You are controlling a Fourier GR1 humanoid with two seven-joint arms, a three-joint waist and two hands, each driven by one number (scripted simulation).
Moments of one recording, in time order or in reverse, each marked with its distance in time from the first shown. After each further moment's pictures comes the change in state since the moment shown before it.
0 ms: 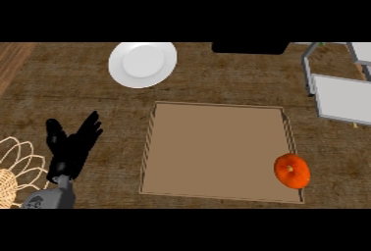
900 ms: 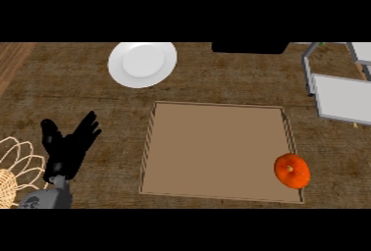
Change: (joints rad) left arm 0.000 0.010 0.019 0.009 0.012 -0.018 -0.009; right arm -0.074 -0.076 -0.297 0.075 -0.272 -0.065 0.144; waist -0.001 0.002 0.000
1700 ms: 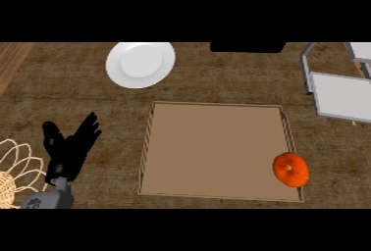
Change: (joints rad) left arm 0.013 -0.013 -0.006 -0.012 -0.012 0.012 -0.007; right arm 0.157 -0.289 -0.158 0.049 -0.121 0.012 0.058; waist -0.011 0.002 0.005
